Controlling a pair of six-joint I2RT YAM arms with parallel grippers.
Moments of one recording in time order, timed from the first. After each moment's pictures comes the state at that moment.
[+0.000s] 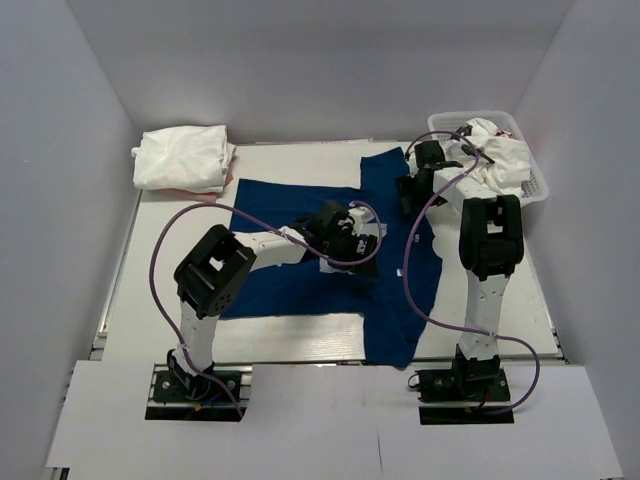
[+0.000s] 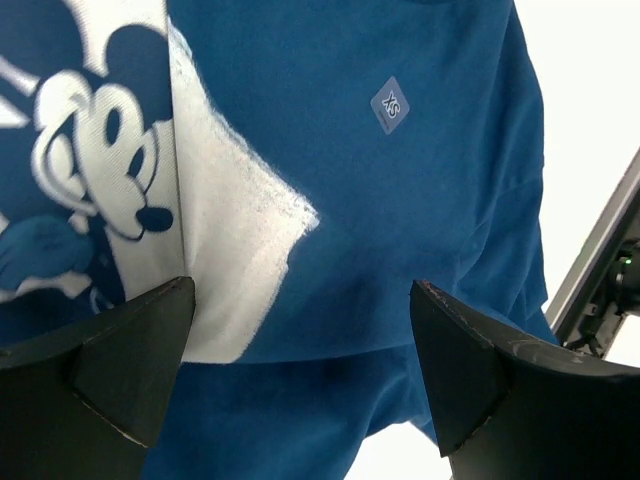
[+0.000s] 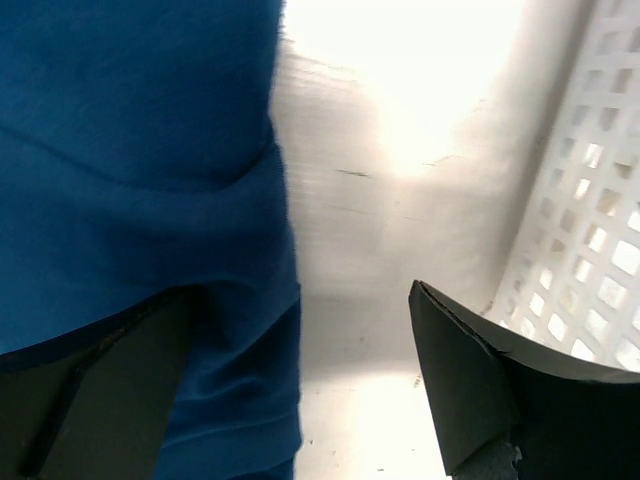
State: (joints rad) left arm -0.78 2.01 1.26 -0.05 0.43 -0.36; right arm 0.16 2.15 1.64 -0.55 0.14 -0.18
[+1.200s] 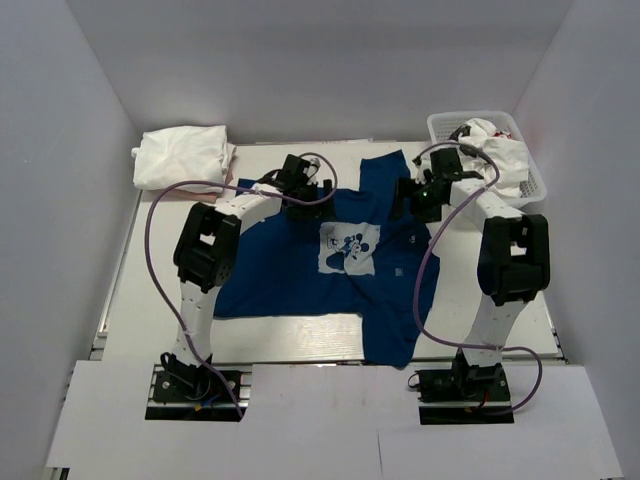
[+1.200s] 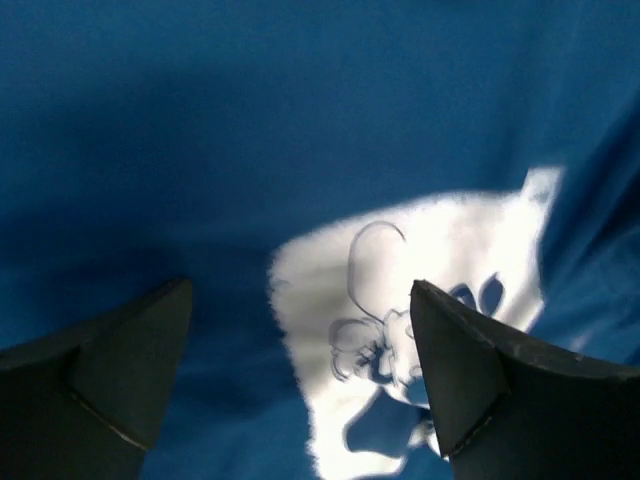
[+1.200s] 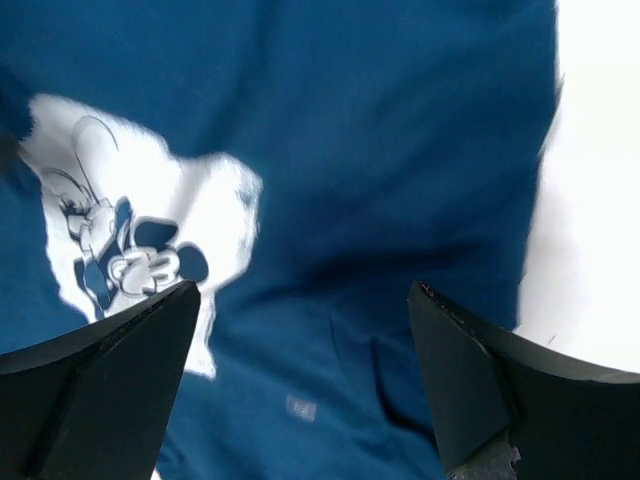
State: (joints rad) left arm -0.49 2.18 1.63 -0.36 0.21 -0.43; right arm 0.13 1.89 1.41 -0.56 -0.36 0.11
